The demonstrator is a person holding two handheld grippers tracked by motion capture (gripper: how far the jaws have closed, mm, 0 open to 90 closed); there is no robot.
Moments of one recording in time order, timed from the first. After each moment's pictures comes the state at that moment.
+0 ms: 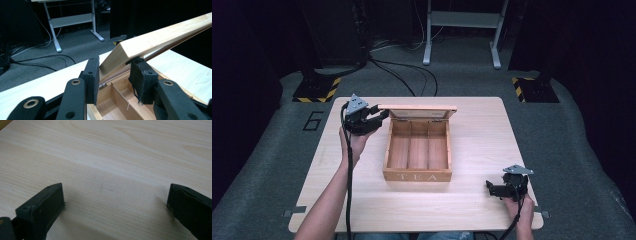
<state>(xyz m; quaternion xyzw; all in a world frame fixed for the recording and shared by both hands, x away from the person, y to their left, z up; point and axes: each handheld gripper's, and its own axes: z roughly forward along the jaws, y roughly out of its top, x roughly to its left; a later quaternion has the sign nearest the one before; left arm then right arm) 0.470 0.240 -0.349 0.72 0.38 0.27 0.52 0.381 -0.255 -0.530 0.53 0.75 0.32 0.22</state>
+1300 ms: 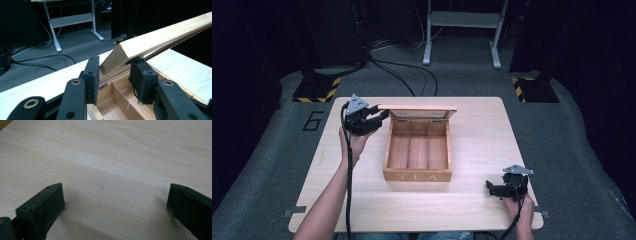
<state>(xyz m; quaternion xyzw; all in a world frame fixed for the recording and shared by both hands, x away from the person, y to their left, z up) 0.470 0.240 -0.349 0.72 0.38 0.27 0.51 0.380 -0.254 -0.530 0.53 0.75 0.32 0.22</state>
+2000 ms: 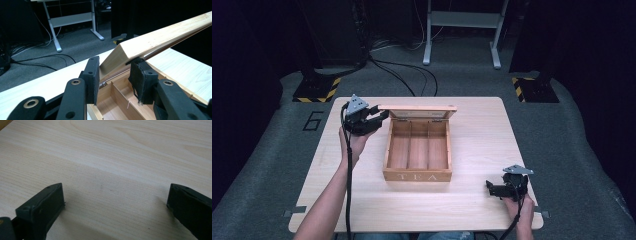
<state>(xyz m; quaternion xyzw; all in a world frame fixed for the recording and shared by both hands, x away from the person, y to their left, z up) 0.469 0.240 -0.349 0.72 0.38 0.28 0.51 0.380 -0.253 -0.530 0.54 0.75 0.32 0.22</state>
